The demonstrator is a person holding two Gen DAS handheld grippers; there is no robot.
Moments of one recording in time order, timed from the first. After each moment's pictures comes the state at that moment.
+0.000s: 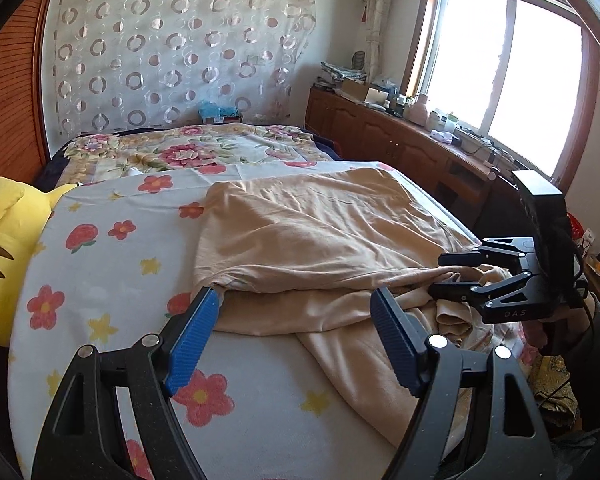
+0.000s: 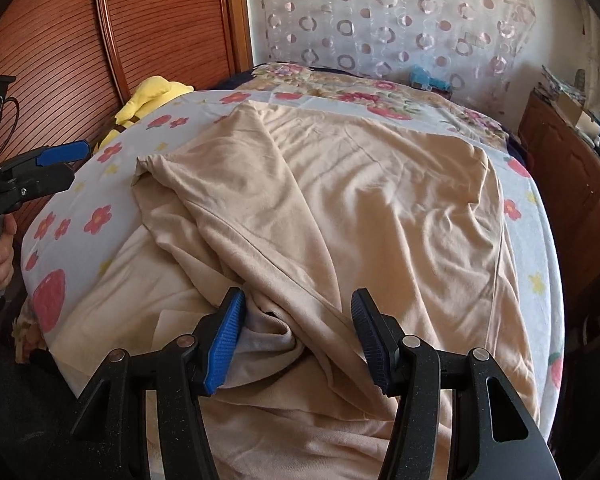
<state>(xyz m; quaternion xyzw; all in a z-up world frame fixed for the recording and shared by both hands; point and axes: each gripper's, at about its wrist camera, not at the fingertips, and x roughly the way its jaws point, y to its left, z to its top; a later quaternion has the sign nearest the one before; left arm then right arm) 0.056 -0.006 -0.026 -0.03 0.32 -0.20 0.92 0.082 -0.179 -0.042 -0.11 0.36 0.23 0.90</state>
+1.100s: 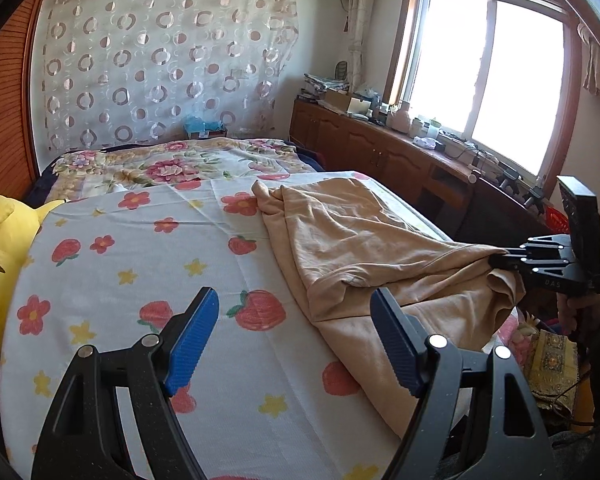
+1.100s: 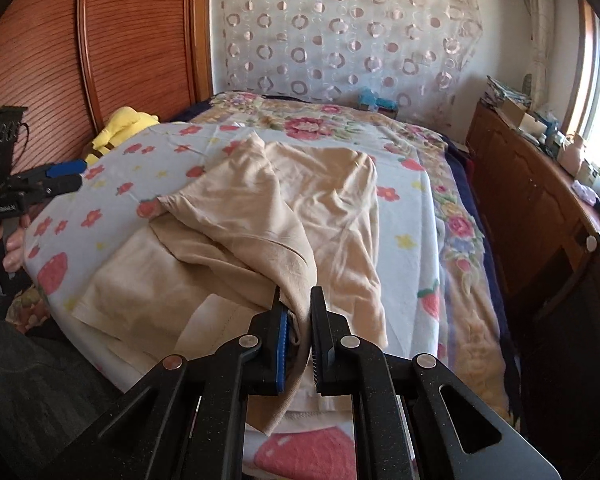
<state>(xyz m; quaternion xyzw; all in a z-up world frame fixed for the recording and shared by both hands) 0.040 -0.021 -0.017 -0.03 0.30 -0.22 0.93 -0.014 -0.280 -0.009 -0.11 0.32 0.15 0.93</state>
